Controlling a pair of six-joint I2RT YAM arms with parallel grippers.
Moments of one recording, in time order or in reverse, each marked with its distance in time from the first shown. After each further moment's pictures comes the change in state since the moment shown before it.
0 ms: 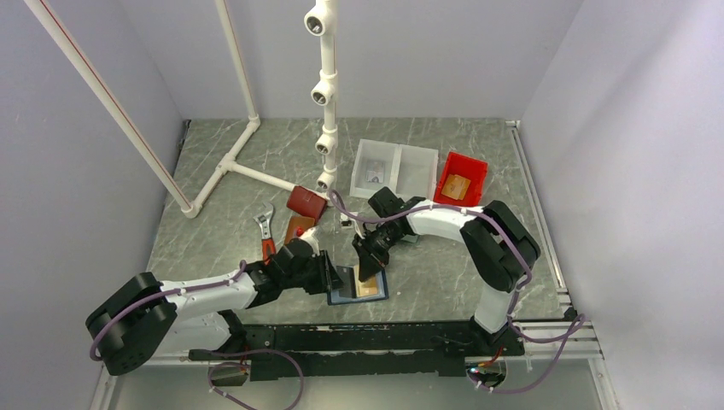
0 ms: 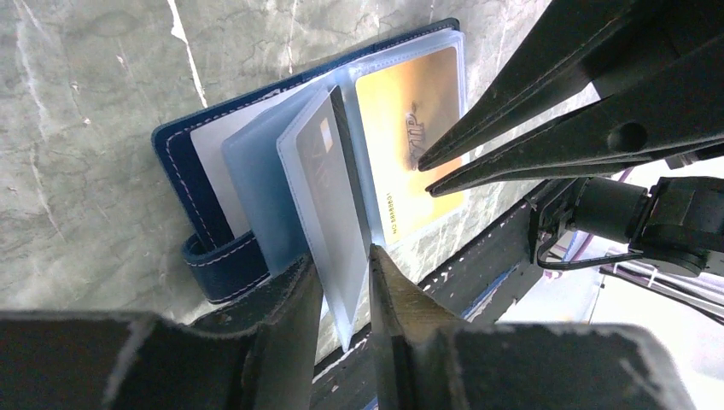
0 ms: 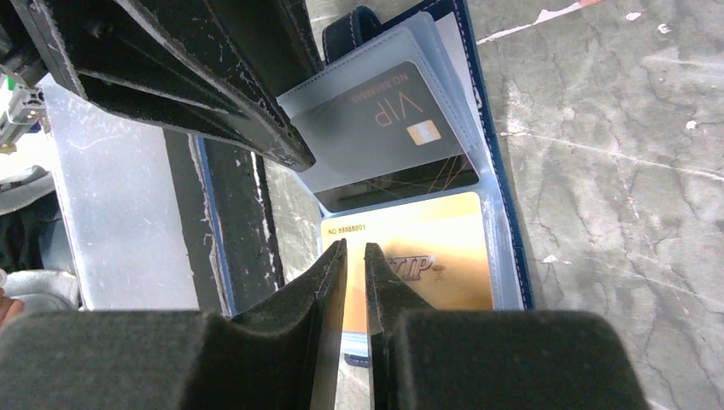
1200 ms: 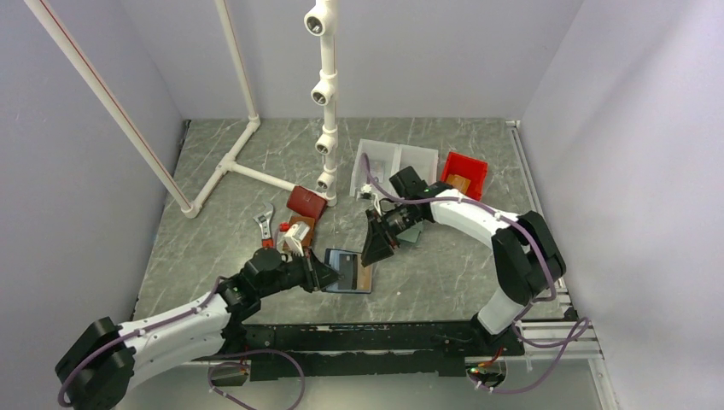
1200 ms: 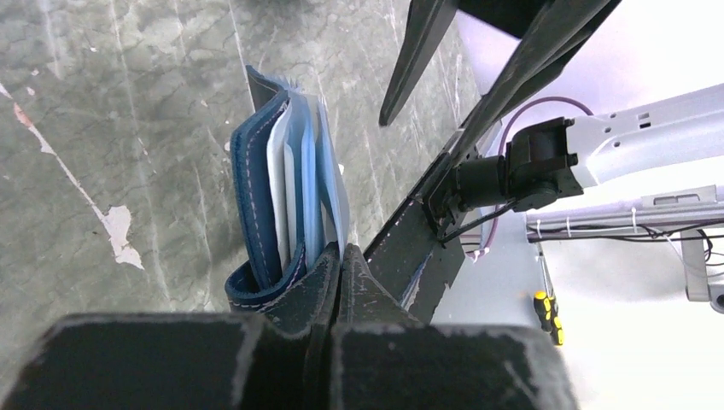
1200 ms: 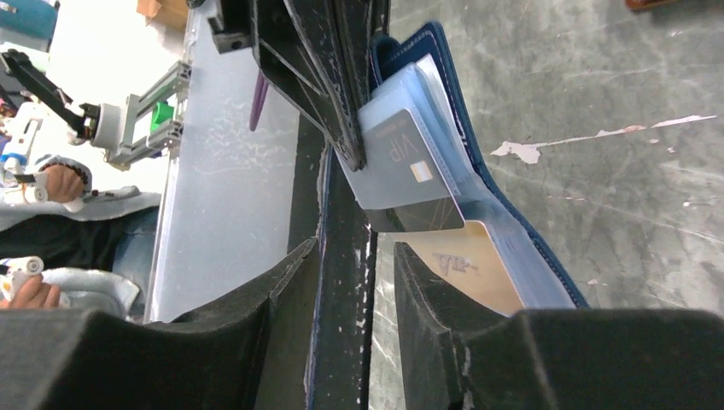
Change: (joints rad) left arm 0.044 -0.368 -0.158 0.214 0.092 0.098; right arm -0.116 -0.141 0.047 -0.107 -0.307 -0.061
